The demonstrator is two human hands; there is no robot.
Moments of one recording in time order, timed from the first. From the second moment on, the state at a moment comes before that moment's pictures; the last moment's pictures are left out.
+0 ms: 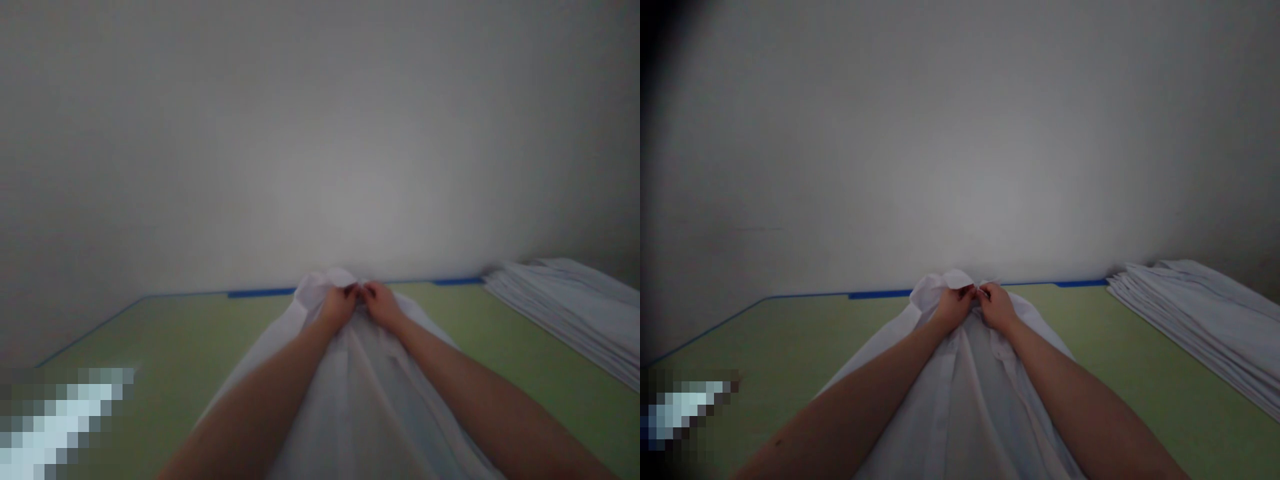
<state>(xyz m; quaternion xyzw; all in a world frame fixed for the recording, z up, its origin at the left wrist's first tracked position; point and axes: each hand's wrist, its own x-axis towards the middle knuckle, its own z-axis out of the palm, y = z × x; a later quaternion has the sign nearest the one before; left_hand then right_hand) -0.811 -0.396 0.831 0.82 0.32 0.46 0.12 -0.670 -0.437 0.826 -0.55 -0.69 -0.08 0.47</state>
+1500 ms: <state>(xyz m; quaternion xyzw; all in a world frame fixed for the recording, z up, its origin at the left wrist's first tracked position) -0.819 -0.414 0.838 0.87 0.26 0.41 0.07 -0.663 -0.447 0.834 -0.56 -0.65 0.03 0.51</state>
